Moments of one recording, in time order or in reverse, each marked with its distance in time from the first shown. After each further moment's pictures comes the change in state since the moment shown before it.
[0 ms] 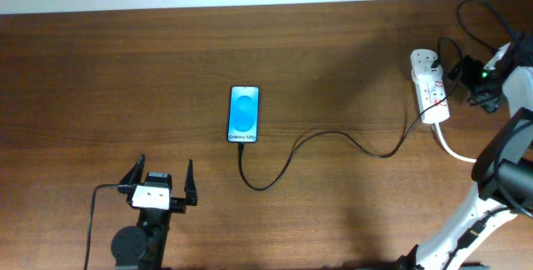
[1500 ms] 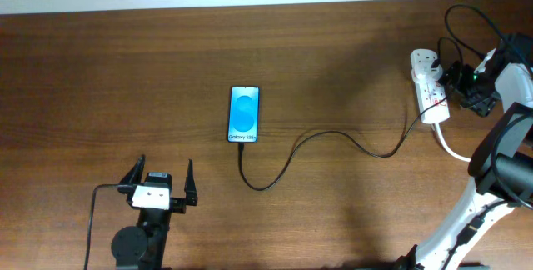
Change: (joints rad) left arm 0.000 0.000 0.000 0.000 0.000 0.000; right arm 0.025 0.048 0.046 -0.087 0.036 -0.003
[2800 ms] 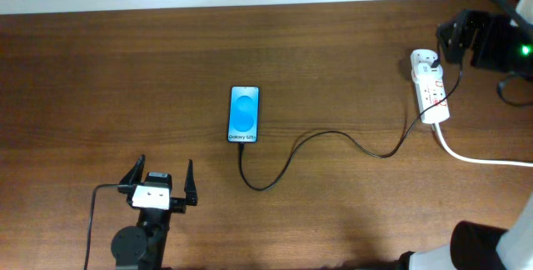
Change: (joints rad) left arm 0.000 0.000 0.000 0.000 0.000 0.000; right arm 0.273 -0.595 0.734 -0.871 -0.150 -0.218
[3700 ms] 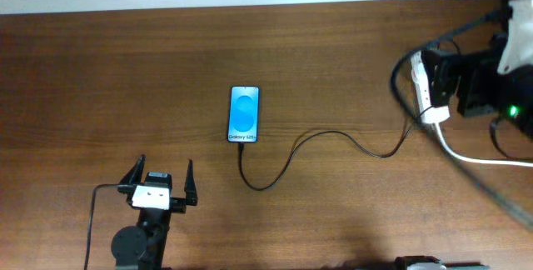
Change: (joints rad) left arm 0.000 0.000 0.000 0.000 0.000 0.000; right arm 0.222 -0.360 -0.316 0.282 0.150 -0.118
